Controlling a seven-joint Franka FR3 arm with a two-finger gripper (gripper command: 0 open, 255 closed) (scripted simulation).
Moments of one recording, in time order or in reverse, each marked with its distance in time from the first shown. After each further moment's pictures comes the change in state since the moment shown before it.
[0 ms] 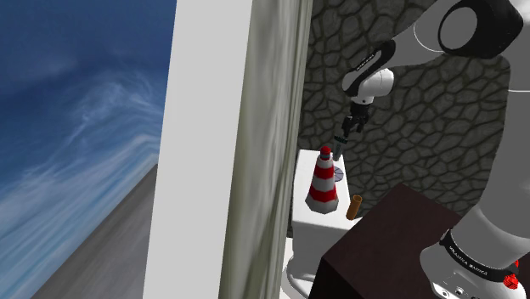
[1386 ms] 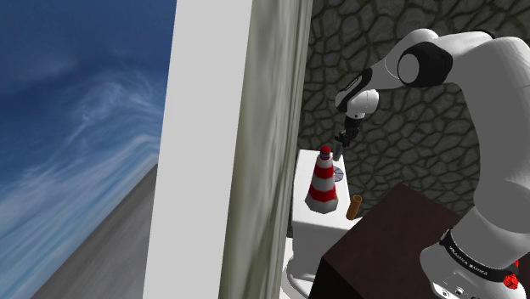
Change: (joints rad) arm -0.119 0.359 0.062 0.302 0.106 0.050 -0.068
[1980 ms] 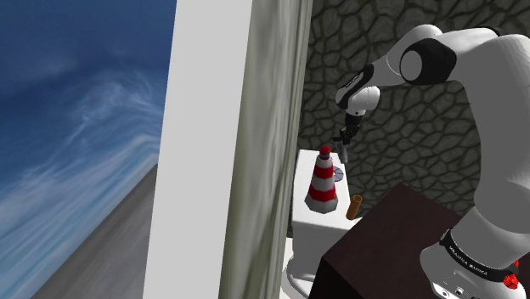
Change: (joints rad) arm 0.006 -0.028 -0.008 -0.003 -0.009 -0.026 0.008
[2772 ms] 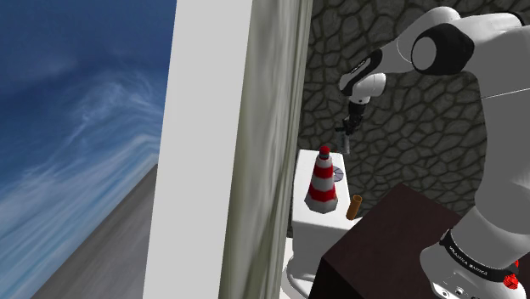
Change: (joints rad) arm 0.020 -0.113 -0.030 -0.020 -0.035 -0.091 0.021
